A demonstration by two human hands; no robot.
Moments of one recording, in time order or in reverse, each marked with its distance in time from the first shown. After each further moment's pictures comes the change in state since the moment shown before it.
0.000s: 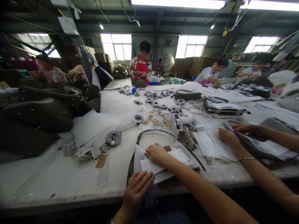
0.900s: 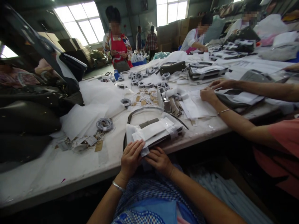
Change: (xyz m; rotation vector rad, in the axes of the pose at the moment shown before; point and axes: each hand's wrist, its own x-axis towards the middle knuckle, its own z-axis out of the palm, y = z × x) left_hand 0.005 -0.007 -0.008 -0.059 -0.215 0.018; right_hand -0.148 -0.054 0.128 -0.071 0.866 -0.231
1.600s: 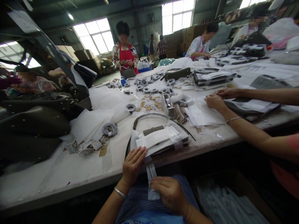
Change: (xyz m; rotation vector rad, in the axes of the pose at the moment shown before) left_hand -0.006 -0.007 0.004 0.063 0.006 0.041; right_hand 0.001 -0.049 -0.056 0.357 -0.078 0.226
